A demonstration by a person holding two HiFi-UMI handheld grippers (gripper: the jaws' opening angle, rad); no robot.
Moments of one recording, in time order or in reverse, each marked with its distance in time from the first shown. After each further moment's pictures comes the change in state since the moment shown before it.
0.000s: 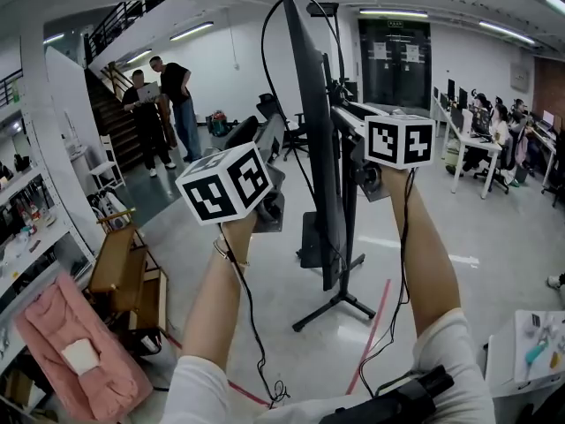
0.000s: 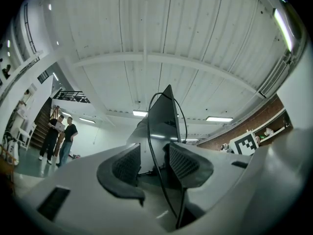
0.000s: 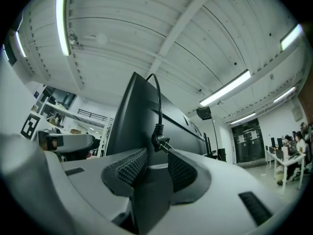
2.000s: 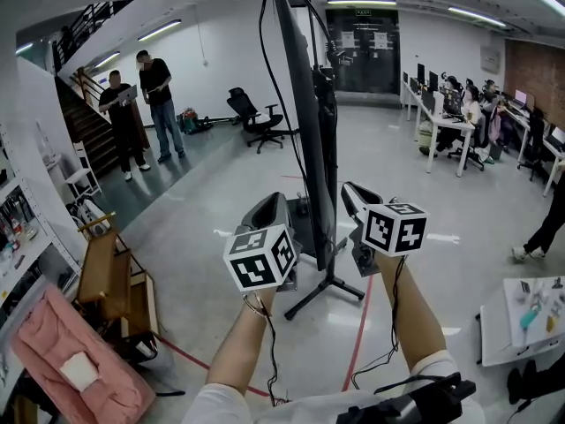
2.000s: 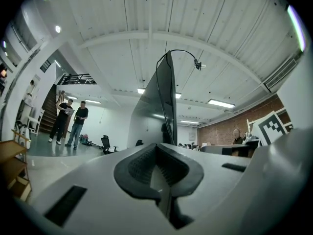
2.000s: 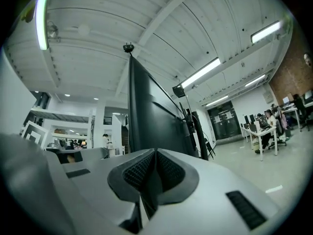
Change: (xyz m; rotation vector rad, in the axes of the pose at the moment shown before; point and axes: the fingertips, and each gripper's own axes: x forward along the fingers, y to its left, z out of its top) left arm -0.083 -0.004 -0.174 -0.041 0.236 0.048; right arm -0.113 0.042 -0.165 0.177 0.132 -0.233
